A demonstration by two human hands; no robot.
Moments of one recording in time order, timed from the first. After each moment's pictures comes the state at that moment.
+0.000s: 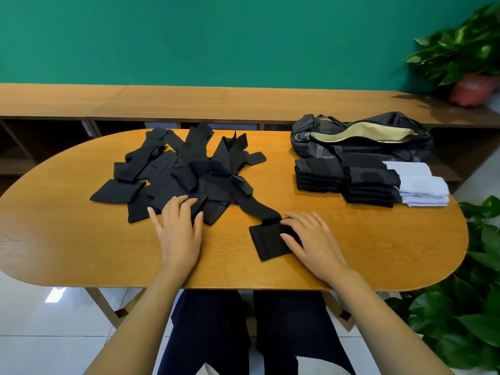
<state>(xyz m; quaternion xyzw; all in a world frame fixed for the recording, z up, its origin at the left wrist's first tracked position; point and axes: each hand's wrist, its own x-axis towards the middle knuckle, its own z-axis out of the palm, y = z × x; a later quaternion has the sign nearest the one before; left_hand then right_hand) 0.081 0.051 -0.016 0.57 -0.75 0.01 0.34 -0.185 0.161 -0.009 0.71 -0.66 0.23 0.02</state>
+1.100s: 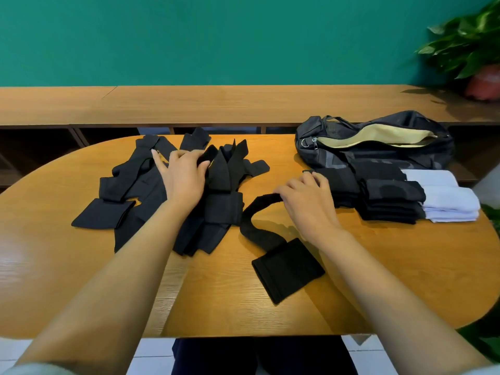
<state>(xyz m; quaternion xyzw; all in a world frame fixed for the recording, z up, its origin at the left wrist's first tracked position) 0.027 -0.091 0.067 0.58 -0.75 0.01 0.30 -0.191 0.041 0.038 0.68 -0.68 0.16 0.21</state>
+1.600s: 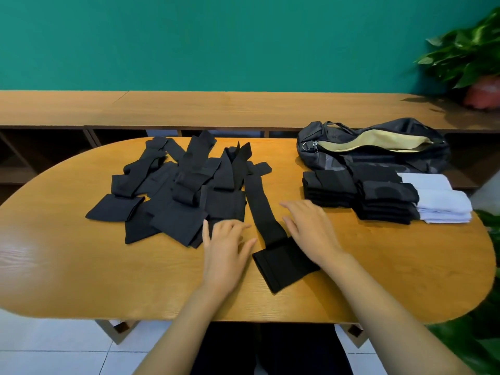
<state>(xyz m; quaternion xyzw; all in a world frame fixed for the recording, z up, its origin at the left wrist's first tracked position) 0.017 0.060 -0.009 0.47 -0.81 -0.09 0.33 -0.185 0.085 0.019 0.69 -0.69 0.23 0.04</state>
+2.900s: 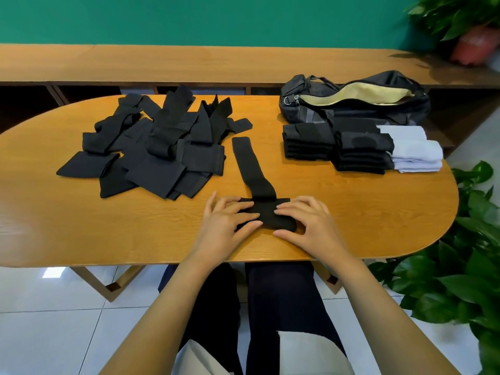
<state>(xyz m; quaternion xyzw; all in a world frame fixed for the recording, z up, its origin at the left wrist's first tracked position) 0.010 0.104 -0.030 0.34 -0.89 -0.13 0.28 -0.203 0.189 -0.027 0.71 -0.64 0.29 -0.04</state>
